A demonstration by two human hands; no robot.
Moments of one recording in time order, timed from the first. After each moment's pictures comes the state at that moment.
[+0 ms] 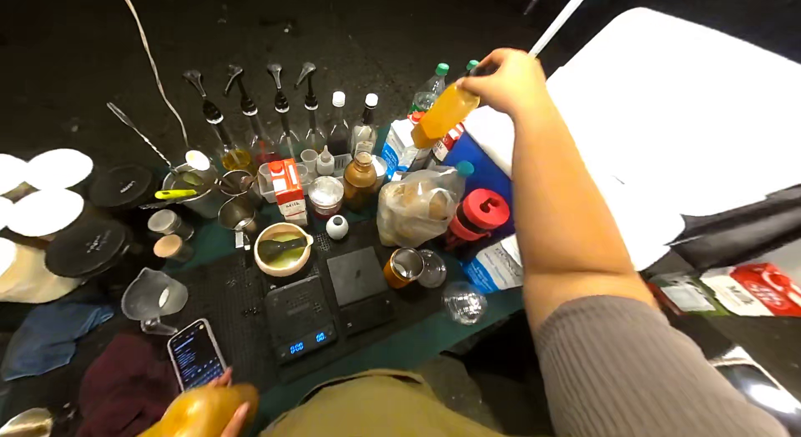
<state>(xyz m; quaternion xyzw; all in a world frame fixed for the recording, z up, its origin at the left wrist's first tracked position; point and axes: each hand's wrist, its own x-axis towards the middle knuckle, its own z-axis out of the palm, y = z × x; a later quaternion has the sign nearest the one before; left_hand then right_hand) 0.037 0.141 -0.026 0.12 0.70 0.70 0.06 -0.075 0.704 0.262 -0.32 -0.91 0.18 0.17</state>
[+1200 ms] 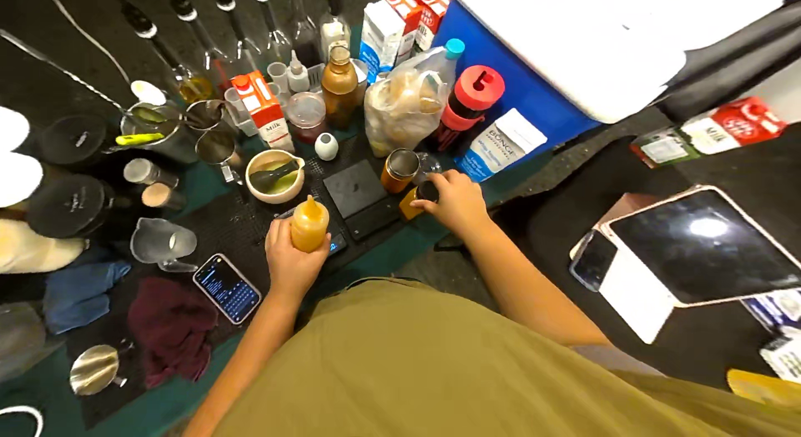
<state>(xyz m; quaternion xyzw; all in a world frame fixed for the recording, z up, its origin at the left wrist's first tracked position) -0.017 0.257 -0.003 0.26 0.84 0.47 0.07 0.132 0.520 0.038 -0.33 -0.93 0.16 0.02</state>
